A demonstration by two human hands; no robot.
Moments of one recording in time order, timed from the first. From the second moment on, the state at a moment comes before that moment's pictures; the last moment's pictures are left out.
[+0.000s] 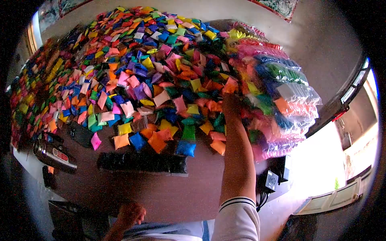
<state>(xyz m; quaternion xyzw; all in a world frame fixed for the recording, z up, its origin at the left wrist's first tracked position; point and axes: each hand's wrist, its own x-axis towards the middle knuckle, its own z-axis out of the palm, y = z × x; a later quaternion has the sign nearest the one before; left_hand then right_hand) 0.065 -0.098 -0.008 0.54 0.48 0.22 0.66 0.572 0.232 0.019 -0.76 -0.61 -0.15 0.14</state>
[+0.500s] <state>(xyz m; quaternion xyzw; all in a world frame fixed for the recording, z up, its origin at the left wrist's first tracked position) 0.061 -0.098 -0.007 0.47 0.43 0.29 0.71 0.343 -0.041 0.026 -0.51 -0.24 0.67 0.48</state>
